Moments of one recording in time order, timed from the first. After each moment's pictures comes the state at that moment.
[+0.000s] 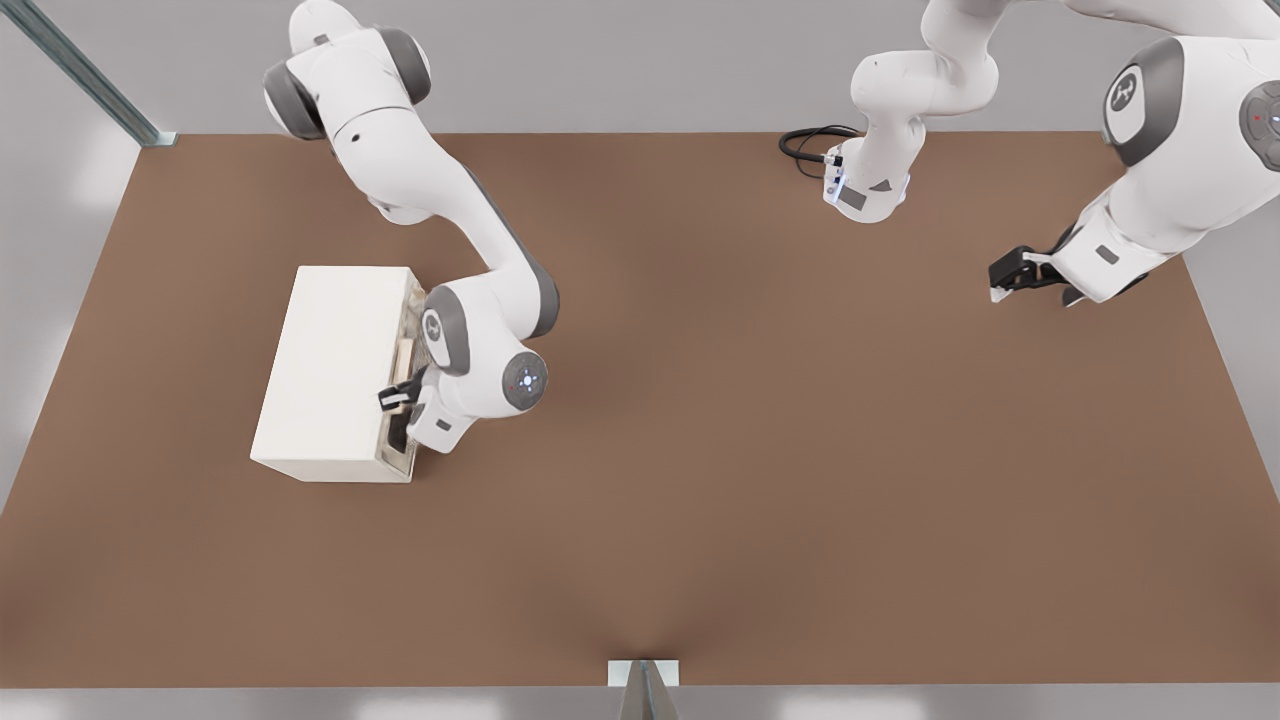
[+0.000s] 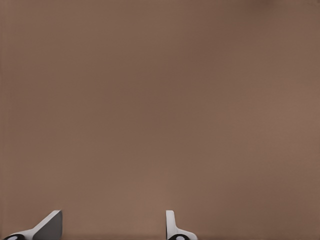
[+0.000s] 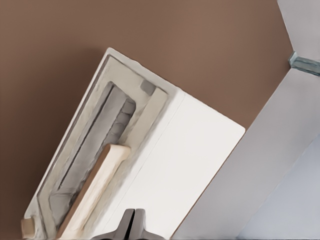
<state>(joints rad) 0.58 0.62 -0.06 -1.26 -0.57 1.27 0.09</state>
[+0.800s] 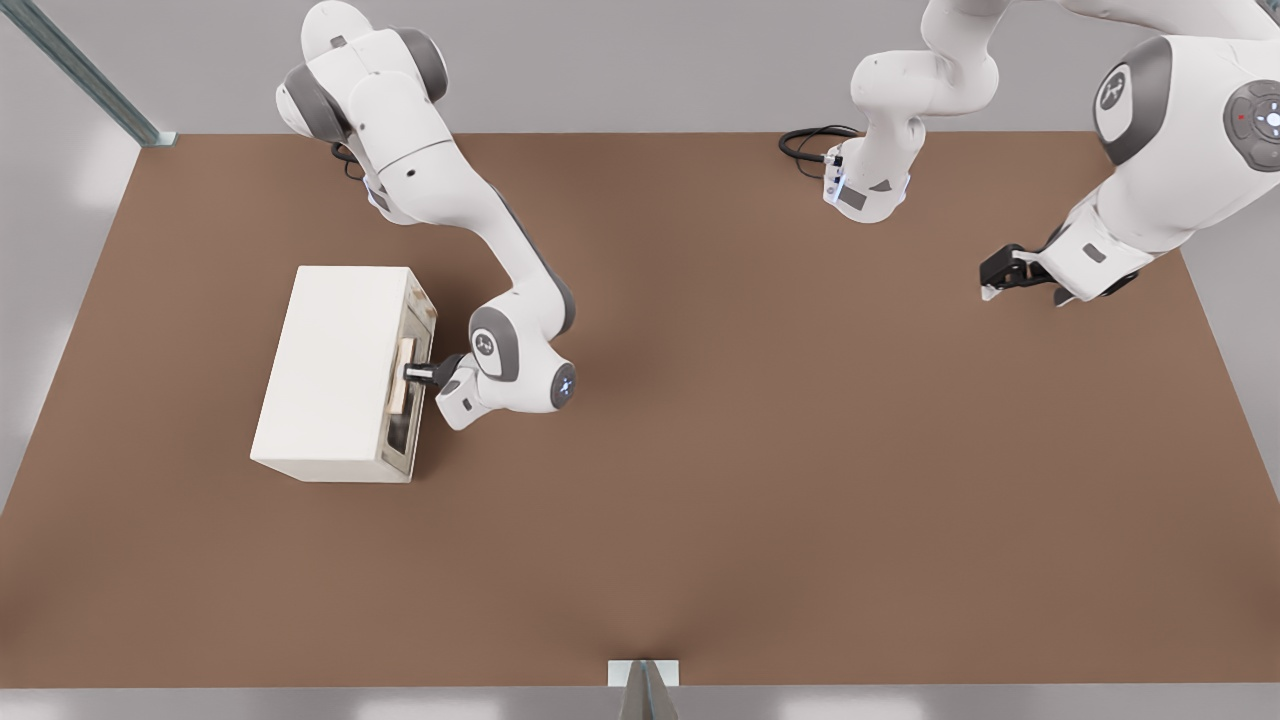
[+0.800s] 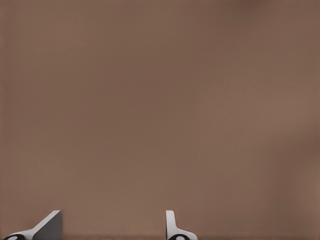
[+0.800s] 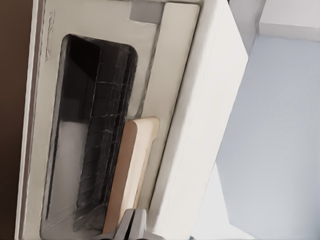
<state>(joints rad) 0.65 0.65 -0.10 -1.55 -0.64 1.29 0.60</state>
